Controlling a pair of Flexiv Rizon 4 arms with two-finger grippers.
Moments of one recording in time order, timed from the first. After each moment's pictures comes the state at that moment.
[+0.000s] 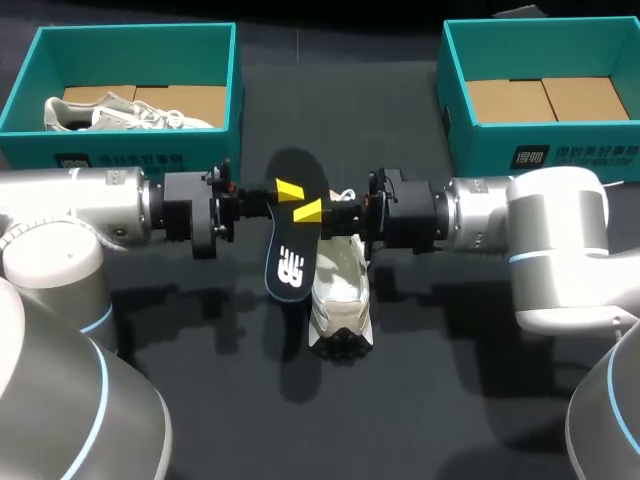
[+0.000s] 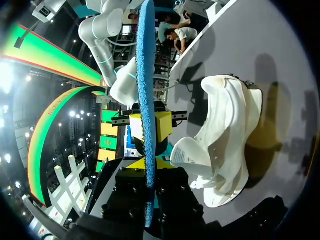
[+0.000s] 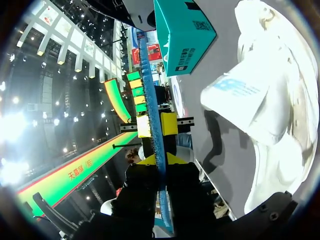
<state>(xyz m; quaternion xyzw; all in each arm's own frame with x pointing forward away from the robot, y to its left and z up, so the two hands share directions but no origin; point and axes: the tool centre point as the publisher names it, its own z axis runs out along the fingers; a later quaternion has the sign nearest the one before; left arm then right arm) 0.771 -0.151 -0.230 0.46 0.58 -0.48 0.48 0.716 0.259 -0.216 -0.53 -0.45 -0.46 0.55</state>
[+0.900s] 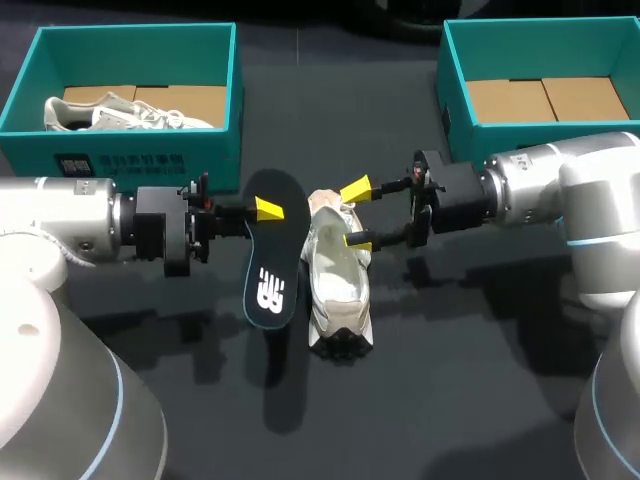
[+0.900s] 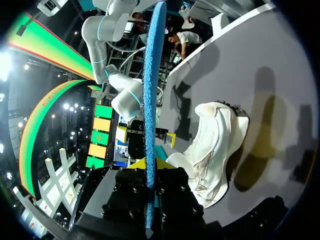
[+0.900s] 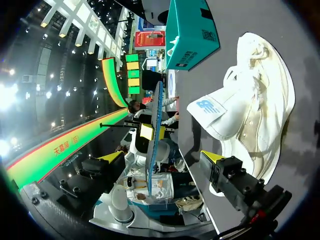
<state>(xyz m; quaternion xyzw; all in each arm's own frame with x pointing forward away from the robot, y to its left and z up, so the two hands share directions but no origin) 0.729 -0.123 -0.222 0.45 0.62 -0.47 0.44 0.717 0.194 -0.223 -0.48 -0.55 -0.45 0.52</state>
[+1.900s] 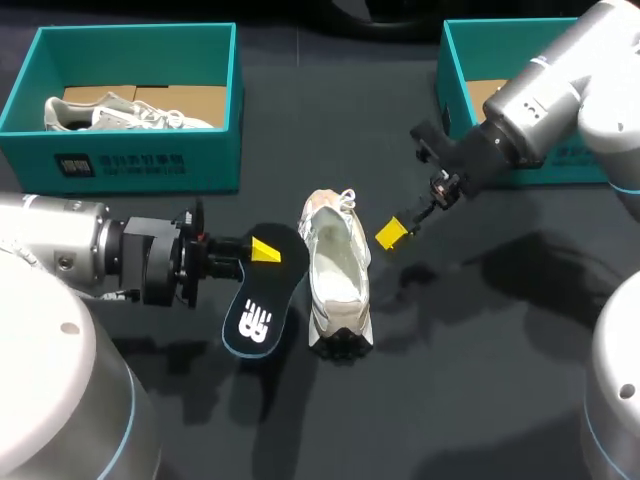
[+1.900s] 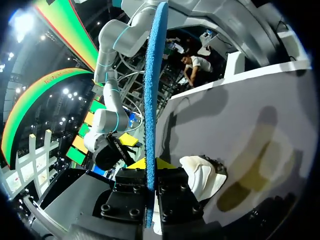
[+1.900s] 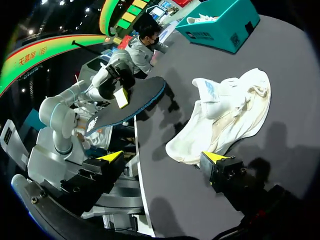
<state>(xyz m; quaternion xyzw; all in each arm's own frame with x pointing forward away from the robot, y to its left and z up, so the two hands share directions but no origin) 0.654 -0.124 -0.222 0.40 0.66 -0.55 0.32 0.688 0.136 -0.244 -0.26 -0.84 -0.33 0.34</state>
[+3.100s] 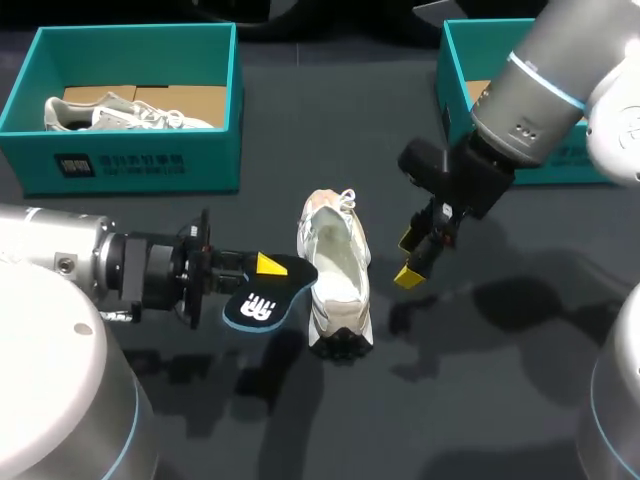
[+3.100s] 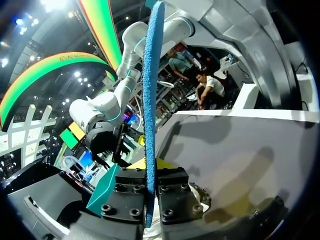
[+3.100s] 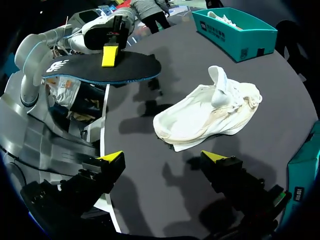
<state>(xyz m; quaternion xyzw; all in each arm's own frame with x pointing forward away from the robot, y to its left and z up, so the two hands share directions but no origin) 0.625 -0.132 -0.212 0.31 0.69 -0.61 0.24 0.666 0.114 -0.258 -0.14 -0.95 -0.24 0.17</state>
